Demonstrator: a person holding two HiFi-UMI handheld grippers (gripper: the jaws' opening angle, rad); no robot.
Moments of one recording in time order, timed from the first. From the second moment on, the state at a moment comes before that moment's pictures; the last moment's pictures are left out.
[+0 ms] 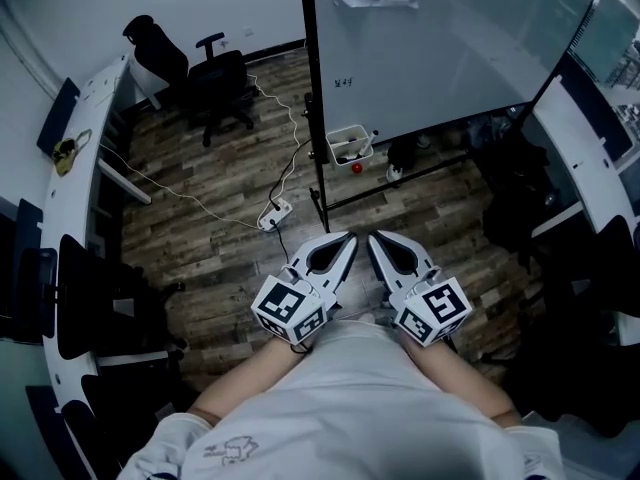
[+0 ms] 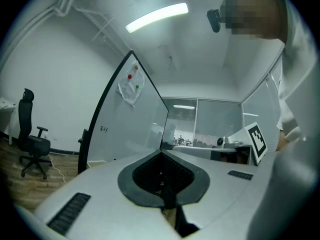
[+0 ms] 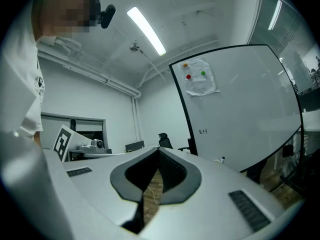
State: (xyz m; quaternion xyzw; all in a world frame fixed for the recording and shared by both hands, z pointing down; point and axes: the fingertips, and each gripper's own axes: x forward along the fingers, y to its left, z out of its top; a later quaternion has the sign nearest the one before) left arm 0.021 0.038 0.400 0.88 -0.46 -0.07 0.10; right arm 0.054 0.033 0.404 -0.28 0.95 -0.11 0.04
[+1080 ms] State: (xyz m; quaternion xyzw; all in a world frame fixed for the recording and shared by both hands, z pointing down) left arm 0.060 -0.082 0.421 0.91 -0.38 -0.05 0.14; right arm 0.098 -0.071 0.426 -0.36 0.92 -0.14 0.04
